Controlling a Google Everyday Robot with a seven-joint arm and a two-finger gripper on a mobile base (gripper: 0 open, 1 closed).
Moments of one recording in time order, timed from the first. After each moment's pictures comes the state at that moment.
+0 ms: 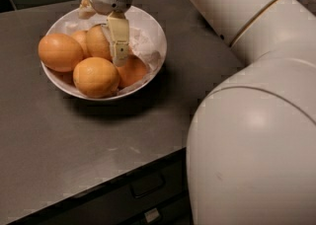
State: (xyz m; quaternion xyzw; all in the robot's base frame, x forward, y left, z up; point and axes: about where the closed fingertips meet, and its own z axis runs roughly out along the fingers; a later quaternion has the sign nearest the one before) arm 0.568 0.124 0.958 -0.86 0.46 0.13 0.16
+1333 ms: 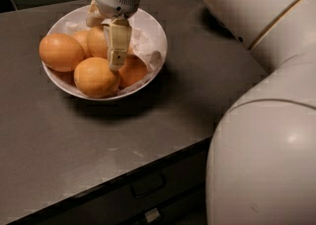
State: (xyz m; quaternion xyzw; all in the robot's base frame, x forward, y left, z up) arm 0.552 0.109 0.956 -0.84 0.50 0.14 0.14
